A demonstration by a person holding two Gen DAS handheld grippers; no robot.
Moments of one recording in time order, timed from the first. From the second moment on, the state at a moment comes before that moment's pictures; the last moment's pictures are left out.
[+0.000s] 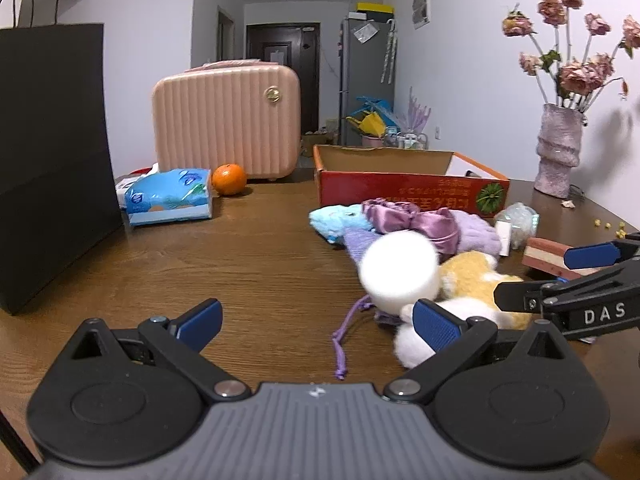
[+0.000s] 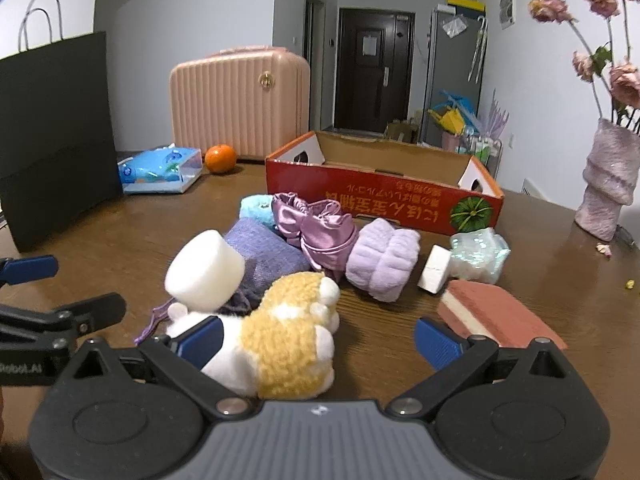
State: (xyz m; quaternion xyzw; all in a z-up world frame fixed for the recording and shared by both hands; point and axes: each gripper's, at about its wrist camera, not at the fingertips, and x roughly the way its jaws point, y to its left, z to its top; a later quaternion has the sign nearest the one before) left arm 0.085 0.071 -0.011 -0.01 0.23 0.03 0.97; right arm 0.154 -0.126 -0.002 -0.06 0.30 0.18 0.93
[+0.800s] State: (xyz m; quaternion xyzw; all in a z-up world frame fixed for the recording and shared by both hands) left arm 0.096 0.093 -0.019 -0.04 0.25 0.03 0.97; right arm 0.199 -0.104 -0.032 -0.05 0.39 0.19 0.90
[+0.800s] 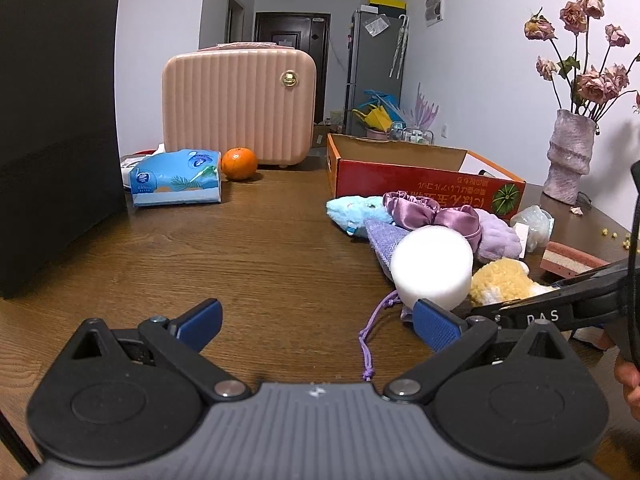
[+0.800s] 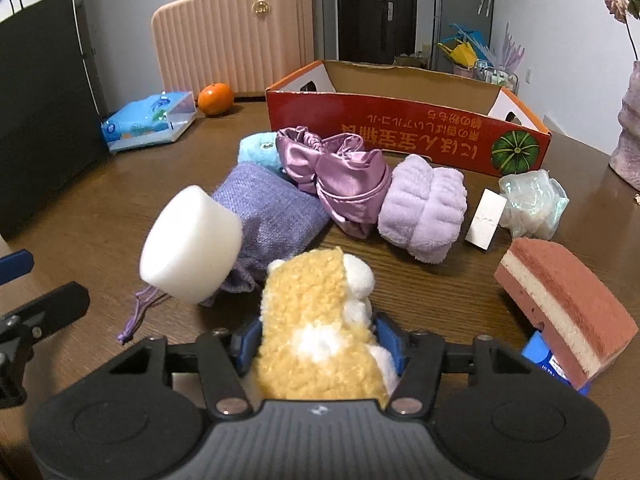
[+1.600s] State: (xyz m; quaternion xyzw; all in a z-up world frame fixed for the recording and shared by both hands) left arm 0.118 0.050 0.005 0.01 0.25 -0.01 0.97; right arm 0.188 -0.181 -0.002 0.04 0.31 0.18 0.93
